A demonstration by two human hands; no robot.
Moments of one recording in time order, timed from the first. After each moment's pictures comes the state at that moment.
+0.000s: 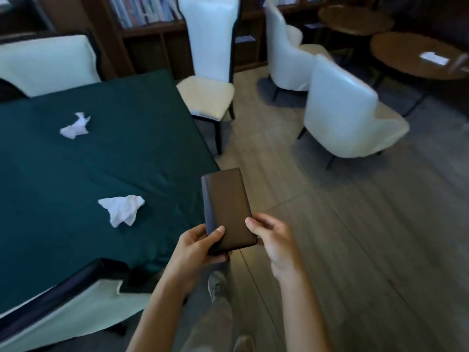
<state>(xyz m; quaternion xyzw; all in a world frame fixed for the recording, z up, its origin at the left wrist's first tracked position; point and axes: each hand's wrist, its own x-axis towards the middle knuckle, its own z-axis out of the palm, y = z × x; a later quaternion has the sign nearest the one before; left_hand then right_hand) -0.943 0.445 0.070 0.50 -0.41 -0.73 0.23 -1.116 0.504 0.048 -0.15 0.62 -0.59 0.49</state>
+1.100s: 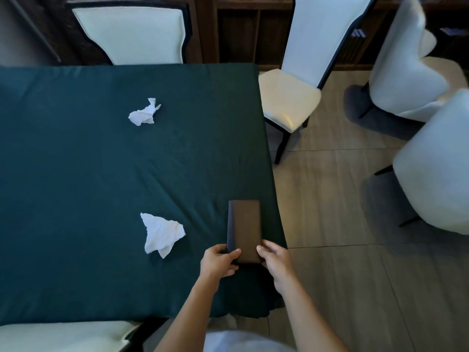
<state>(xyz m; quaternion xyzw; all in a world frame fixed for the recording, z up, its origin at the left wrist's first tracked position) -0.950 0.241 -0.088 0.72 -0.24 -0.62 0.20 -1.116 0.257 -0.094 -0.19 0.73 -0.32 0.57</state>
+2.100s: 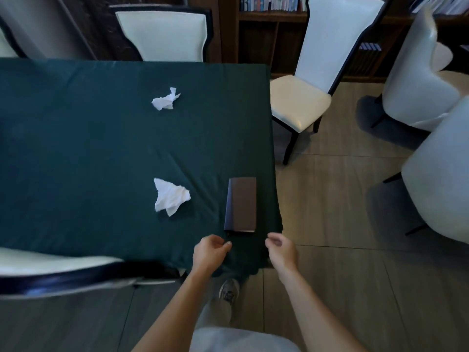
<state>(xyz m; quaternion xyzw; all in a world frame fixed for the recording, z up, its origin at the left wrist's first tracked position) -0.949 0.348 -0.069 0.77 -0.42 -0.45 0.16 -1.146 0.346 -0.069 -0.33 0.77 -0.26 0.48</state>
